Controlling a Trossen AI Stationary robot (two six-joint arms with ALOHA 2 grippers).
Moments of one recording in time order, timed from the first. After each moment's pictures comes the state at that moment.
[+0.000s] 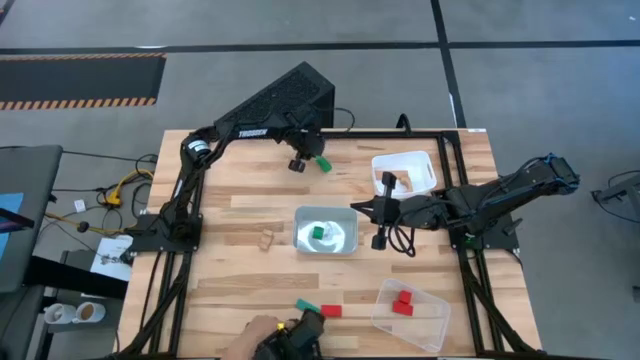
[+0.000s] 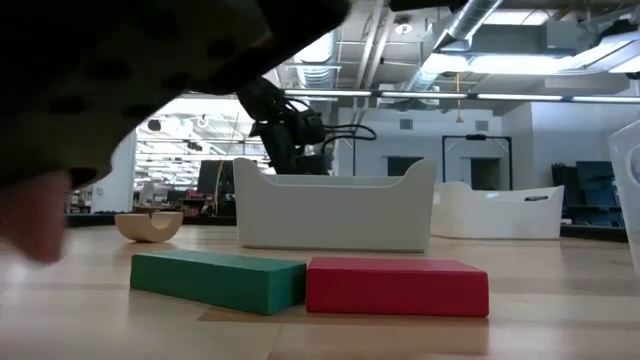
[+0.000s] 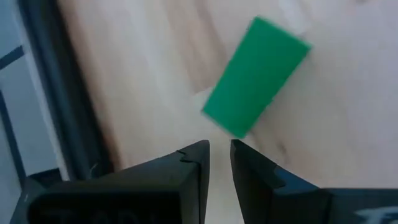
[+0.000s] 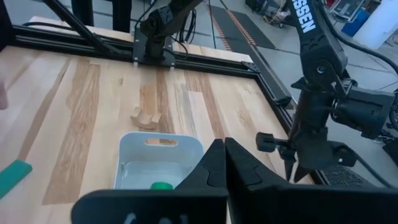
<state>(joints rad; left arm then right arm) 0.66 2.20 1.61 -0.53 0.19 1.06 0.29 1.20 0.99 -0.19 0.55 -0.05</state>
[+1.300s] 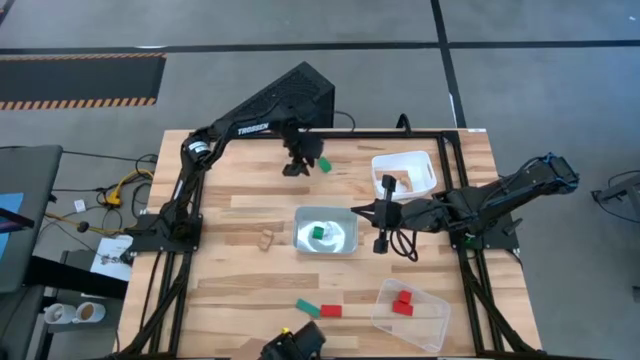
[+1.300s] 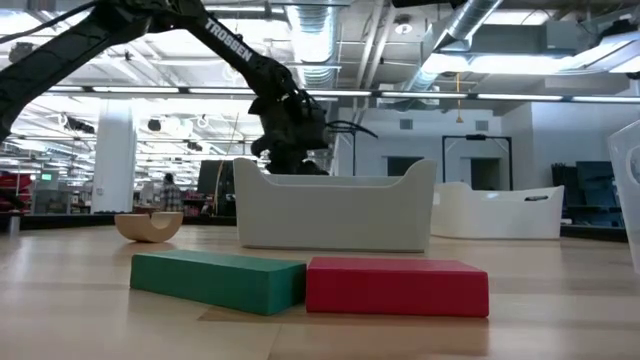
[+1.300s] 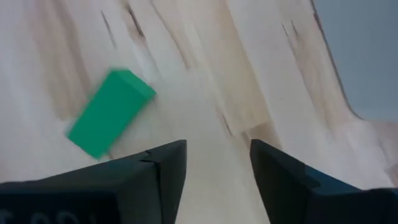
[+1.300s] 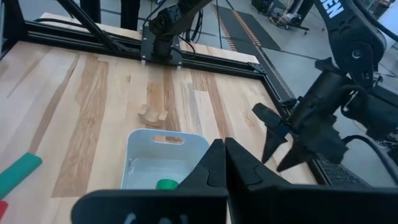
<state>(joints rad) 0.64 2.19 1.78 -1.01 0.47 0.93 0.31 1.20 0.99 -0.20 0.55 -0.06</state>
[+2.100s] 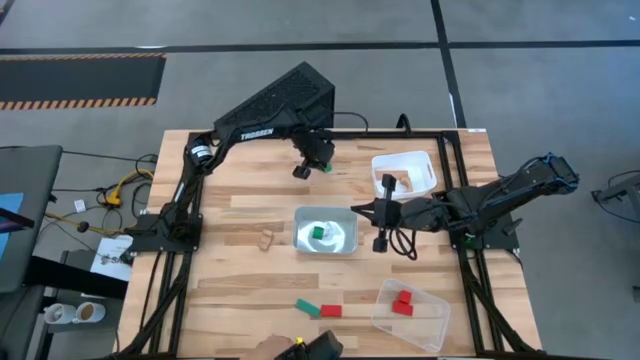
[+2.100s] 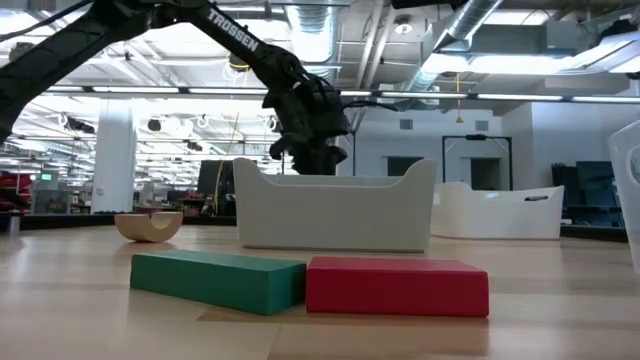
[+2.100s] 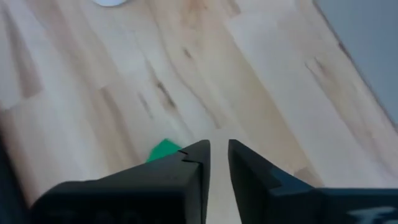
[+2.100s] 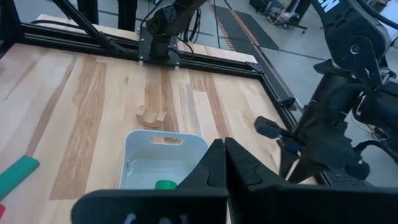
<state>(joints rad) 0.56 2.19 1.82 -0.87 0.42 1.01 0.30 1.20 0.99 -0.20 0.55 -0.05</state>
